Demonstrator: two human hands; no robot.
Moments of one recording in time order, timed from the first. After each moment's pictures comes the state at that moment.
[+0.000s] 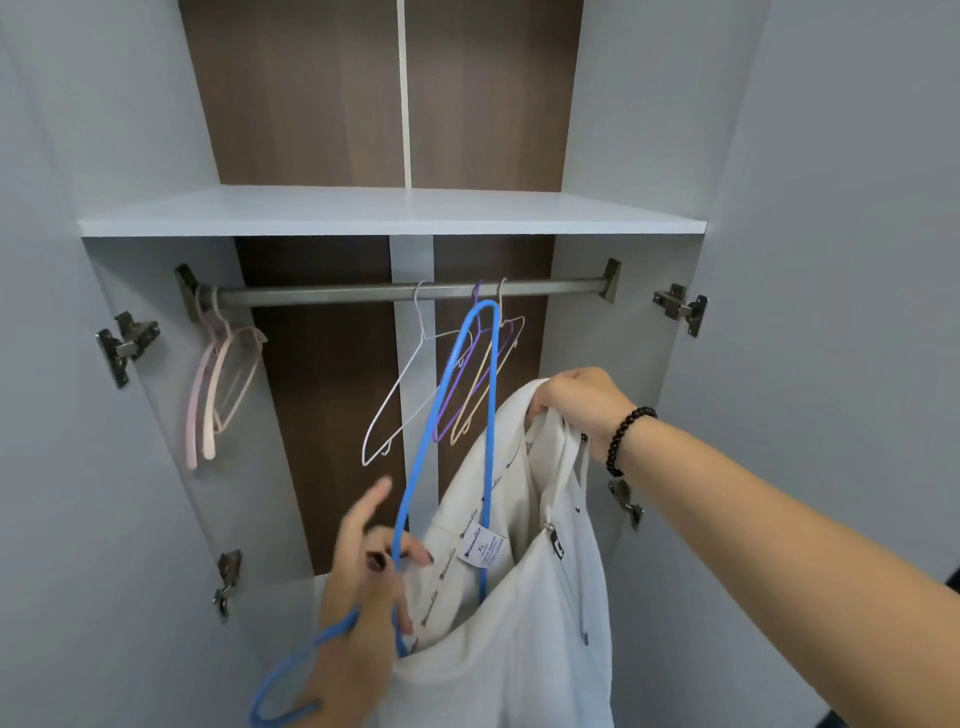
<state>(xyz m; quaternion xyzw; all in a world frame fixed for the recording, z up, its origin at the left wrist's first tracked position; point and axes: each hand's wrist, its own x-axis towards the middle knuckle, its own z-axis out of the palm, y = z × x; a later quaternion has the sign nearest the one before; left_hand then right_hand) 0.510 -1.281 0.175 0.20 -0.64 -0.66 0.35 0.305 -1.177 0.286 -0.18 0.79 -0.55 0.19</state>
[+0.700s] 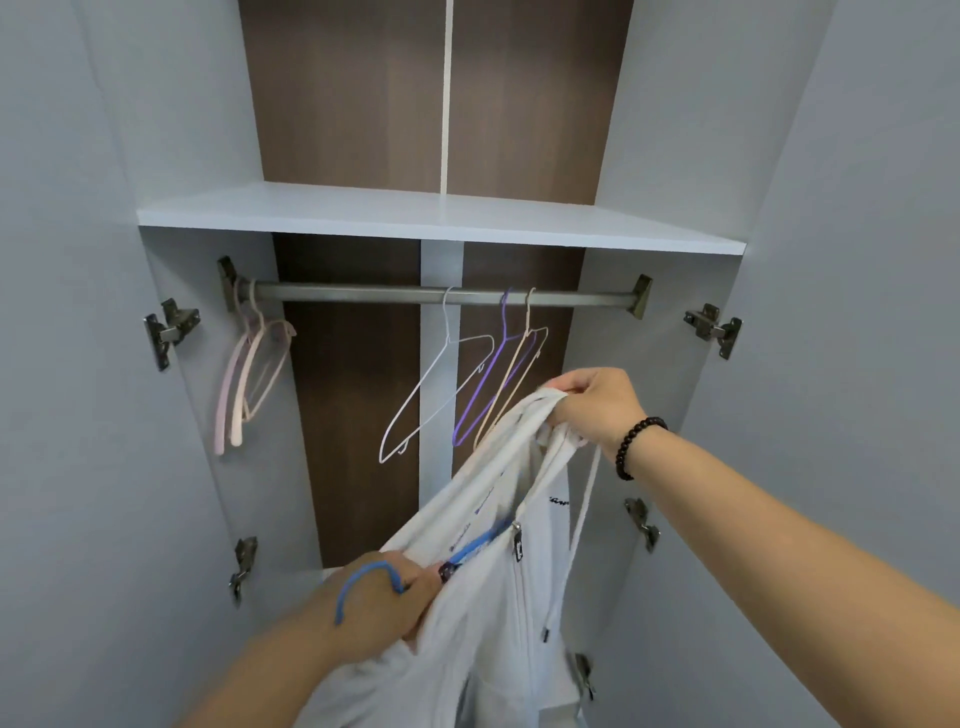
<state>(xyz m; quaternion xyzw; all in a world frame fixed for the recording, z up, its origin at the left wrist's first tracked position) 0.512 -1.324 0.156 0.21 -0.91 -0.35 0.04 0.298 -1.188 0.283 -0.25 0.81 -0.53 0.10</state>
